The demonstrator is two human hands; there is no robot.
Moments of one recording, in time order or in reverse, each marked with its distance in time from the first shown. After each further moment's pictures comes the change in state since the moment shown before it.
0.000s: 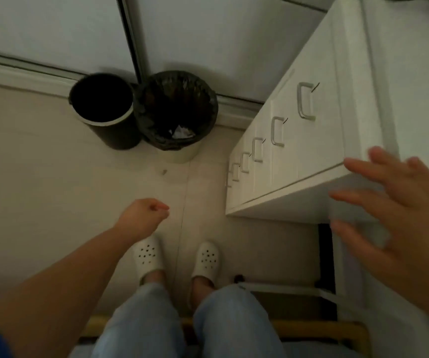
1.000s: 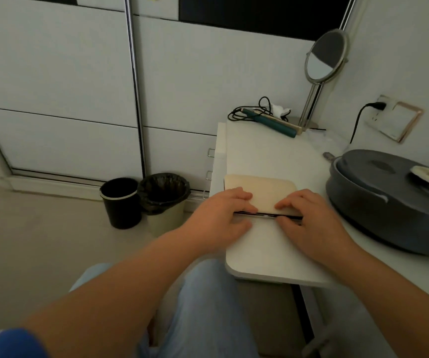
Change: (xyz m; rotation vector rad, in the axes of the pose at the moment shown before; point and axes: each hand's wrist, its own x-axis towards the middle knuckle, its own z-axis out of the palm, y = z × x) left_hand -0.347 0.110 0.196 0.348 0.364 1.170; right_hand -0.286 0.007 -0.027 0.286 0.406 0.160
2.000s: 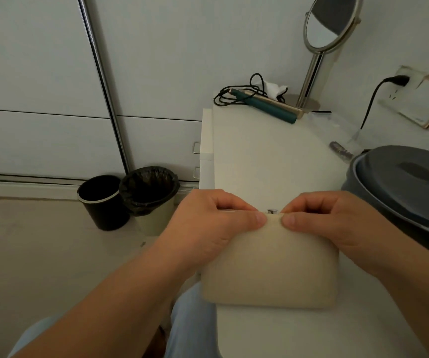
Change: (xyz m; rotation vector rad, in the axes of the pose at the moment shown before) left_hand 0.054 0.007 -0.033 -0.698 0.022 -0.413; right_hand 0.061 -0.009 -0.038 0.838 -0.339 0.337
